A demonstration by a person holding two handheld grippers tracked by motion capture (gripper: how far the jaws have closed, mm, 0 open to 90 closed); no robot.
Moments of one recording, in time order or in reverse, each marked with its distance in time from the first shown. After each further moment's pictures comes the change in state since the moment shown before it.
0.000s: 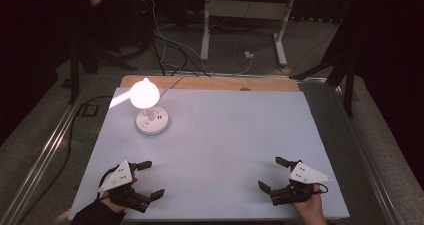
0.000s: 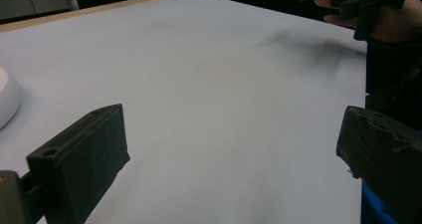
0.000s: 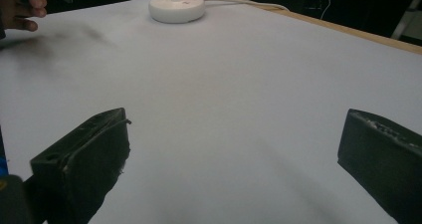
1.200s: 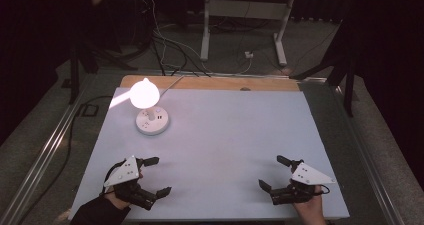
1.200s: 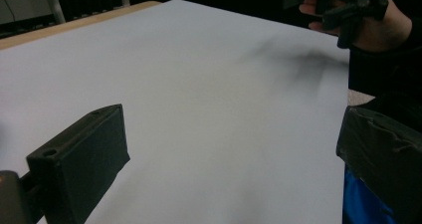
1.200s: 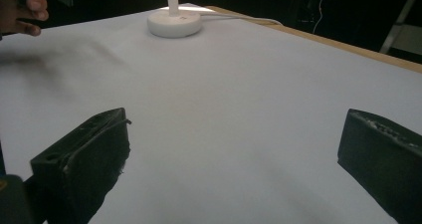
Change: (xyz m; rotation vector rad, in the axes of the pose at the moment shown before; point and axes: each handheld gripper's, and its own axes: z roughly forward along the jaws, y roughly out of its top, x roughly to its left) left arm -0.006 0.030 0.008 0.003 -0.039 0.020; right arm 0.002 0.005 -0.004 -0.043 -0.019 -0.001
